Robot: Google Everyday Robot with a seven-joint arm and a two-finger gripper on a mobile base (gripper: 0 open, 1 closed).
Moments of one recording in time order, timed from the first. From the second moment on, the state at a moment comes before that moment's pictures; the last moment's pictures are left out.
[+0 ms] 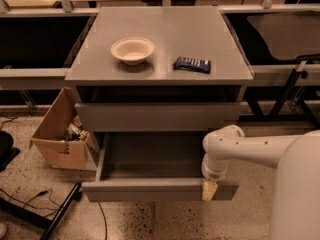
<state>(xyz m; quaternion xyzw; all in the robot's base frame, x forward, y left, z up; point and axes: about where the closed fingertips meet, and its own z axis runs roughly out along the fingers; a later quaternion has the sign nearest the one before) 0.532 -0.189 0.440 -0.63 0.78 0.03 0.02</state>
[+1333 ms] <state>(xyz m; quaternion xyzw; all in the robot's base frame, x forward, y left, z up) 0.457 -0.192 0.417 -0.59 0.80 0.11 -0.03</state>
